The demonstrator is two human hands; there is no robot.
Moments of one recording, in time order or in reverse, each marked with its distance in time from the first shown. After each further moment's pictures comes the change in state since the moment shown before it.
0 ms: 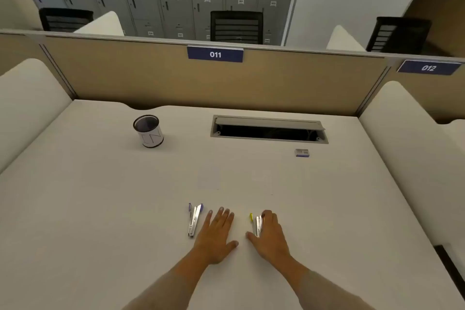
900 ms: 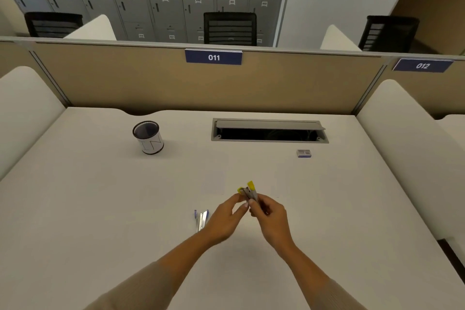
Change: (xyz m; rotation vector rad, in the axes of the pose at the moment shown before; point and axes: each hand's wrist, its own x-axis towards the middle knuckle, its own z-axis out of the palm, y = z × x) left_hand 0.001 0.002 -0.089 -1.096 0.185 0.042; right_hand 0.000 -0.072 -0.037 0.825 0.180 -0.121
